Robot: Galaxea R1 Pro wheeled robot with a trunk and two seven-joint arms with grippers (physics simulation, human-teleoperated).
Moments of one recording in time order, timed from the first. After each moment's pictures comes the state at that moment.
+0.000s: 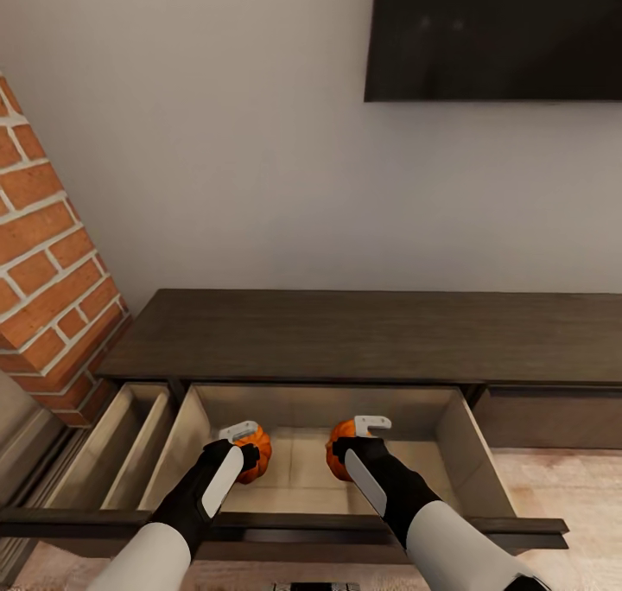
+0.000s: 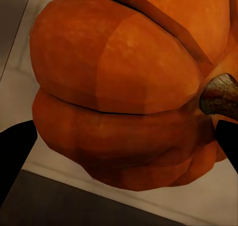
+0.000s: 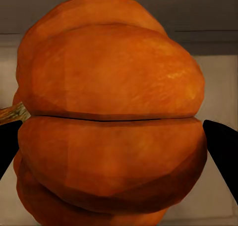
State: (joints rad) left arm -0.59 -0.12 -0.12 -0.71 0.52 0.52 0.52; right arm -0.68 0.16 0.45 -0.58 -0.51 0.43 -0.49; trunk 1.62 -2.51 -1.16
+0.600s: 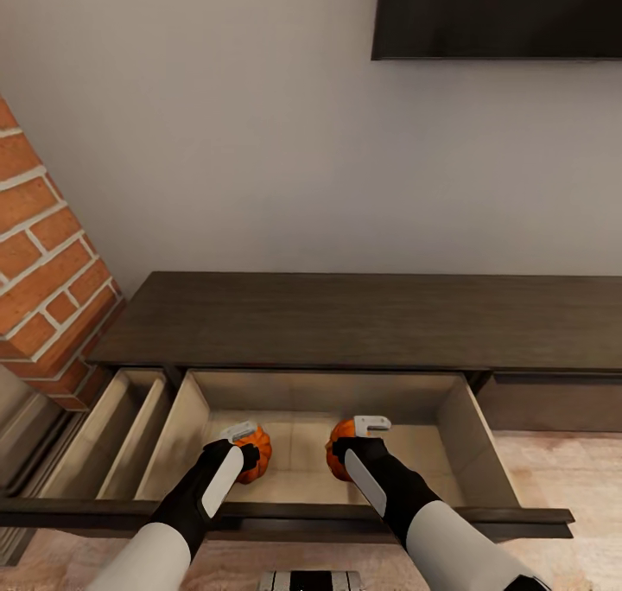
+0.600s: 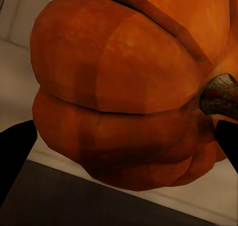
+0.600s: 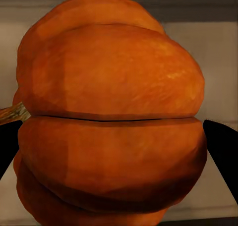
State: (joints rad) left arm -0.59 -0.12 -0.12 -0.71 0.52 0.52 0.52; right arm -0.68 0.16 0.45 -0.58 -0.51 0.43 -0.49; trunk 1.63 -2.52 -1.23
